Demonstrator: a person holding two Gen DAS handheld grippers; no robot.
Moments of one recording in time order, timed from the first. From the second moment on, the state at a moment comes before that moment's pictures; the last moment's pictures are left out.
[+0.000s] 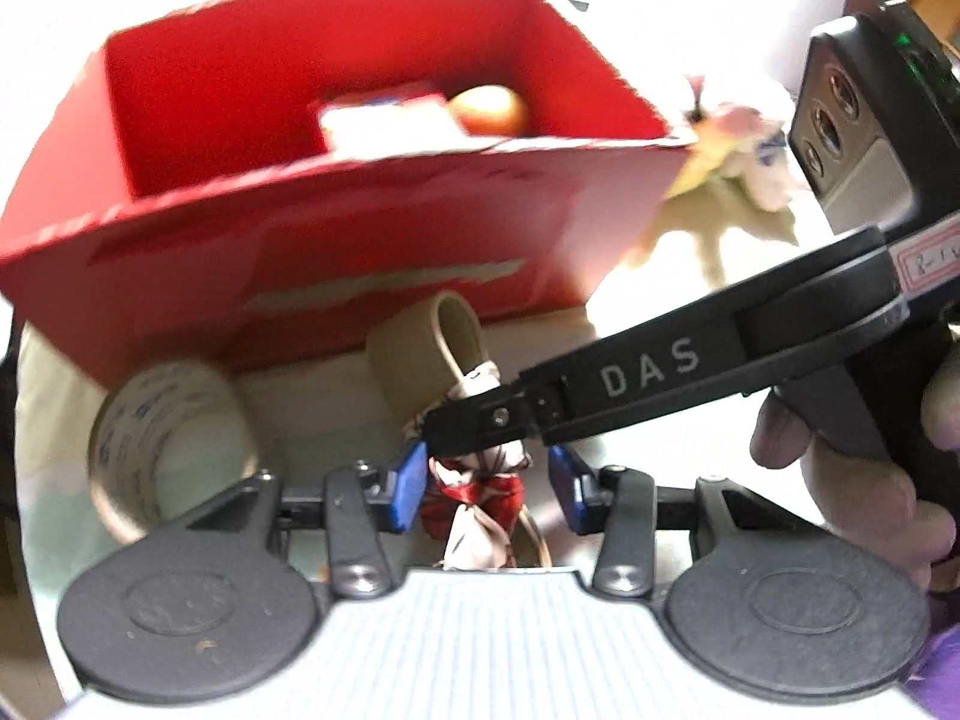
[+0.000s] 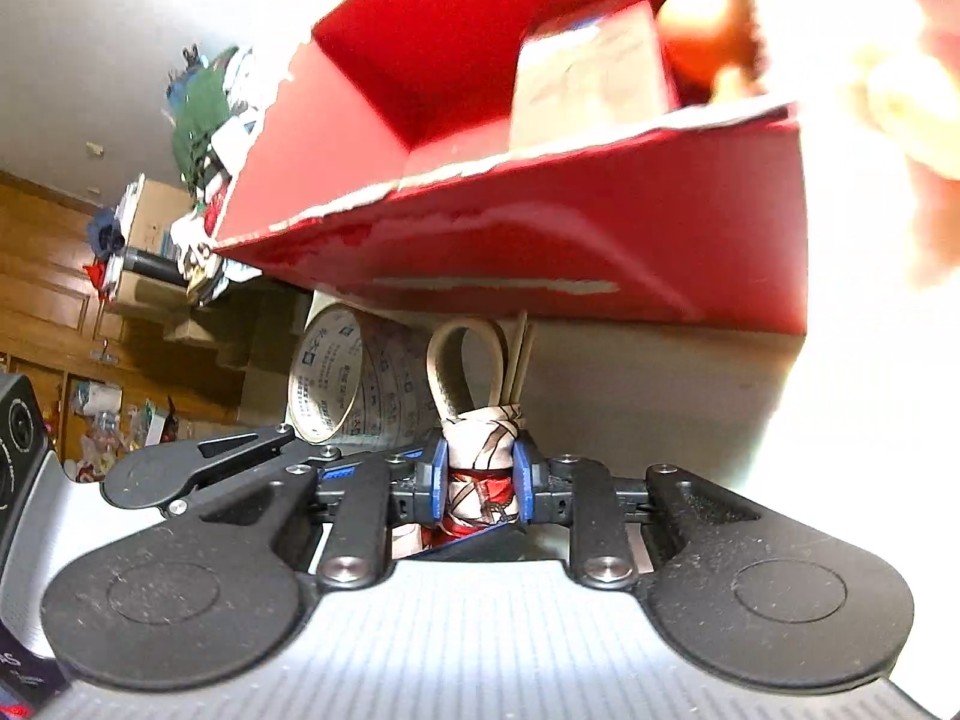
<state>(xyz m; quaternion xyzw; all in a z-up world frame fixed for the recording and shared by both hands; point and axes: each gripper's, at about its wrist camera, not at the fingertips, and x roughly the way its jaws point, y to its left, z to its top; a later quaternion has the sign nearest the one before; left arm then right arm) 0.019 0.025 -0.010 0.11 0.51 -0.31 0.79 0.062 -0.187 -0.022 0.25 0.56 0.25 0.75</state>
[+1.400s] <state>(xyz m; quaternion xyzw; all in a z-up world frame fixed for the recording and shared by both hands) 0.025 -0.038 0.116 0.14 0.33 -0.43 0.83 0.059 -0.245 0.104 0.26 0.40 0.23 0.85</state>
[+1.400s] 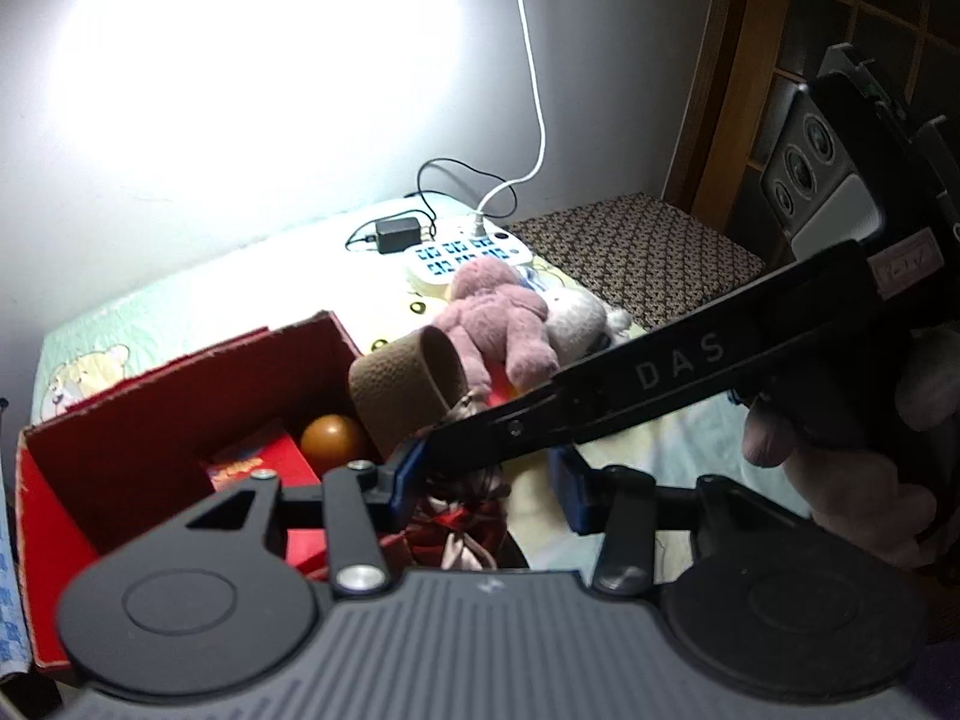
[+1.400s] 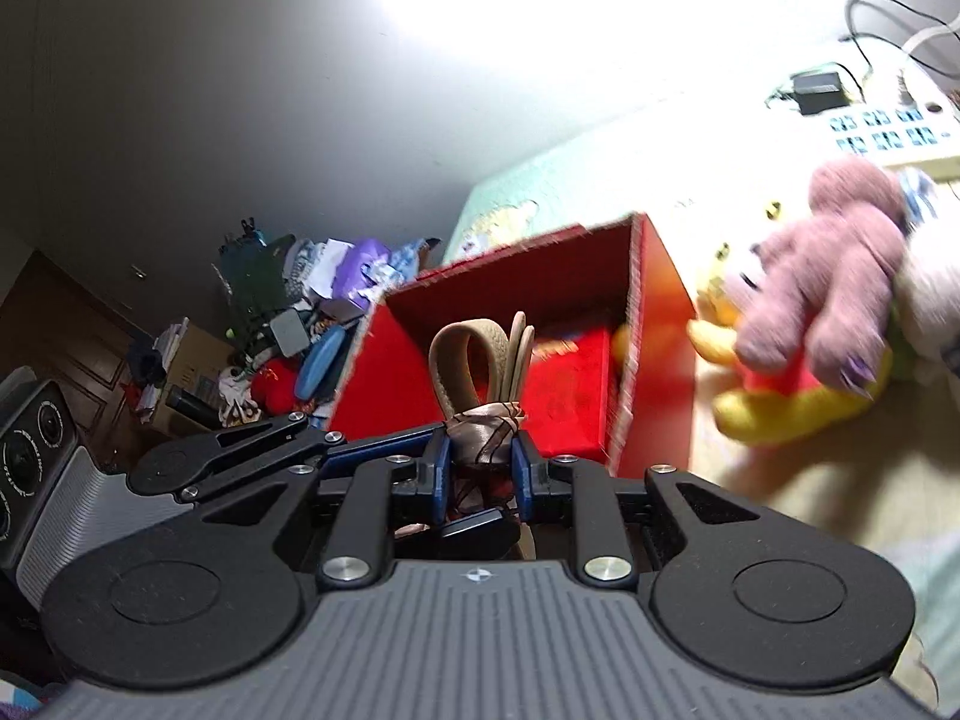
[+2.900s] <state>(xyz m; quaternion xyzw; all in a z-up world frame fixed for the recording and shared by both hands) 0.210 0.063 0.011 0.06 0.50 -0.29 0.81 0.233 -0.116 -0.005 0.21 0.56 0.22 0.77</state>
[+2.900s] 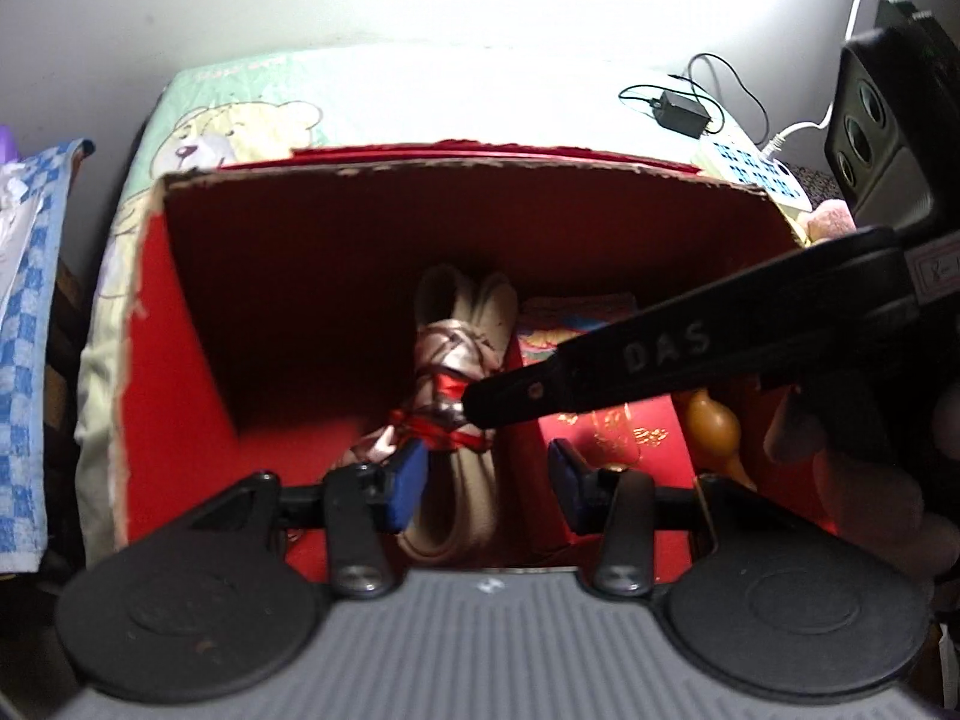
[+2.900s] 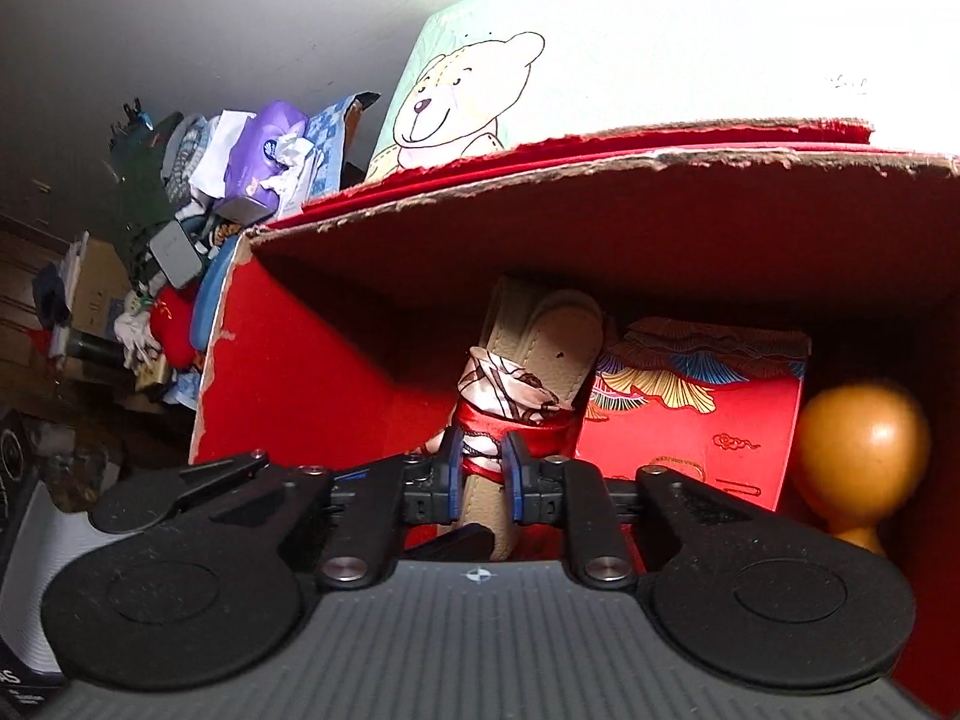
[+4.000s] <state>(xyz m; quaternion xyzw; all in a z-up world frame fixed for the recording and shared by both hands) 0.187 0.080 0.021 0.09 0.51 -0.26 0.81 0.260 -0.070 -0.020 0.11 0.66 0.30 0.68</state>
